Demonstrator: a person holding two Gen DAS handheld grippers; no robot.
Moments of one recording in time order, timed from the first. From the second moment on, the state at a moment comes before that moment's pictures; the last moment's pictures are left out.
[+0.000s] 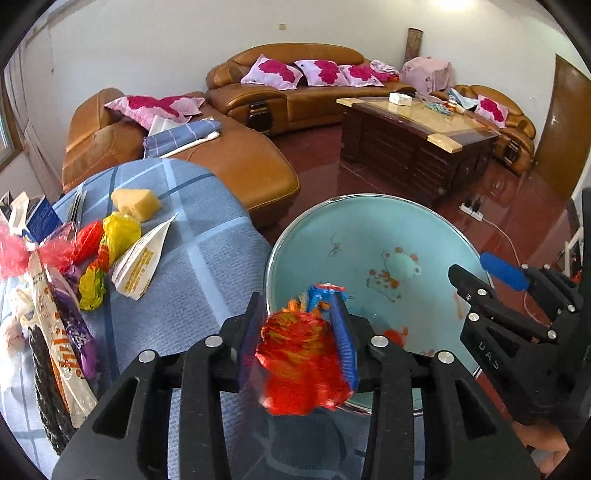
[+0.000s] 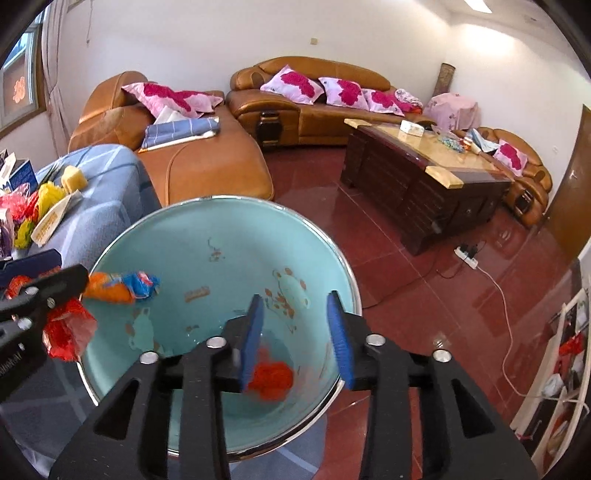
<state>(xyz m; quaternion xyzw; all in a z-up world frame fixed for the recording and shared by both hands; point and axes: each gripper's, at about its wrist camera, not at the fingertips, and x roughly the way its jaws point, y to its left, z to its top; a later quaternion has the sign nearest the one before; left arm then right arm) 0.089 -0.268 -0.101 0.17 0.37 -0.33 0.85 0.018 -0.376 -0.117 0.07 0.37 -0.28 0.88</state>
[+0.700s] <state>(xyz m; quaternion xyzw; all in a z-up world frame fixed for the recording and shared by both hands) 0.090 -0.193 -0.068 0.14 0.34 -0.21 0.91 0.009 -0.352 -0.082 0.07 0.31 -0.27 0.91</state>
